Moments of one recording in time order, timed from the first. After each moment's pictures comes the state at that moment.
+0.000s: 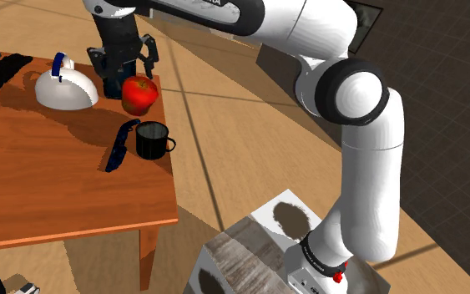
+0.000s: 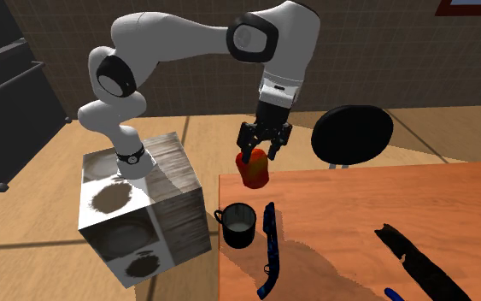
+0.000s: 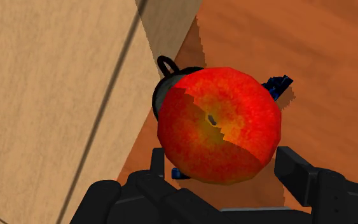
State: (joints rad) arm 0.31 0.57 0.53 -1.00 -0.54 1.37 0.64
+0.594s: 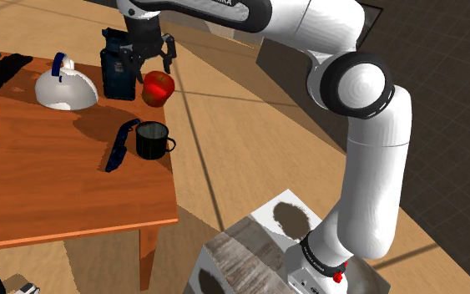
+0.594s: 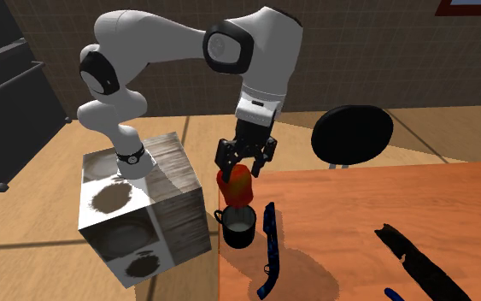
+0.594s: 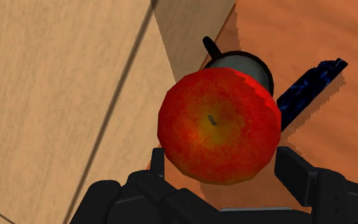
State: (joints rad) arm 0.18 0.52 0.52 -1.09 -0.52 1.44 0.53
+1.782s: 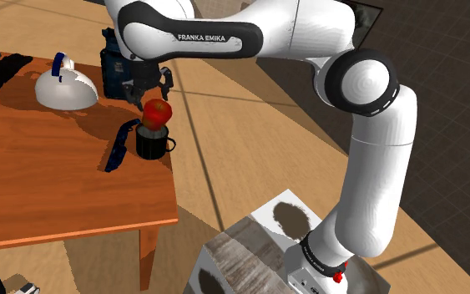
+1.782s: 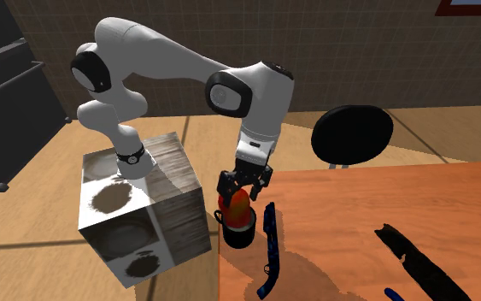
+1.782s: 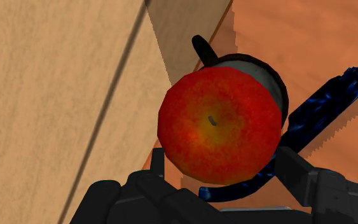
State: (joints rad) arm 0.12 0.48 0.52 -1.38 -0.51 1.68 0.60
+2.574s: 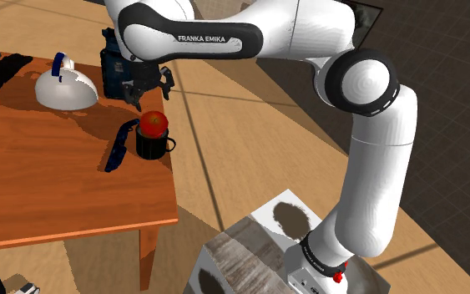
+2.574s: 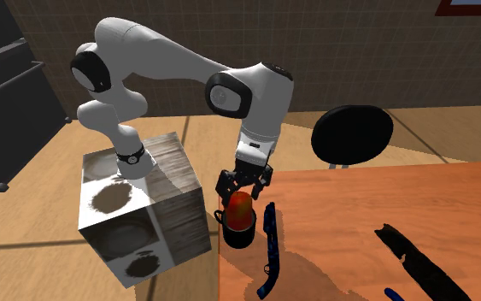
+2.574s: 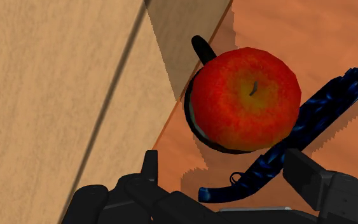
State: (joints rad) arm 0.12 0.48 0.52 -1.38 -0.51 1.69 0.61
